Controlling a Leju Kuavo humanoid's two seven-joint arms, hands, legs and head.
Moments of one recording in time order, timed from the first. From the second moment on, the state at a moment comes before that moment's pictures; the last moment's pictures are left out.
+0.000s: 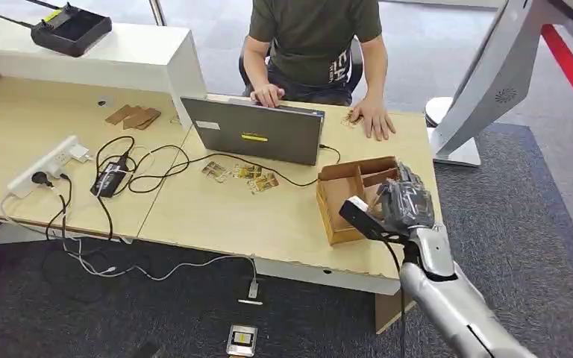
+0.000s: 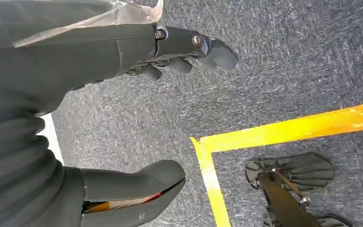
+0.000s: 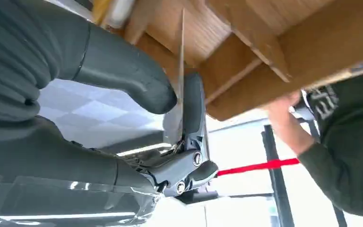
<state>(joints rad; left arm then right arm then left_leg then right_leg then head) -0.21 0.21 -1.05 -0.22 0.87 0.00 -0.02 -0.66 -0.17 0.84 -0.87 0.89 -0.37 0.26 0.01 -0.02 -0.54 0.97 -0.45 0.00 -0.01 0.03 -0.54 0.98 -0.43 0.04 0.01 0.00</state>
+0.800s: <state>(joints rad) -0.29 0.17 -1.07 -0.22 0.81 -0.05 0.03 -0.89 0.03 0.86 -0.70 0.92 -0.30 0.15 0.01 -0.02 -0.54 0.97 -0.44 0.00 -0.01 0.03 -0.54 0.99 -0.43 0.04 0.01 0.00</state>
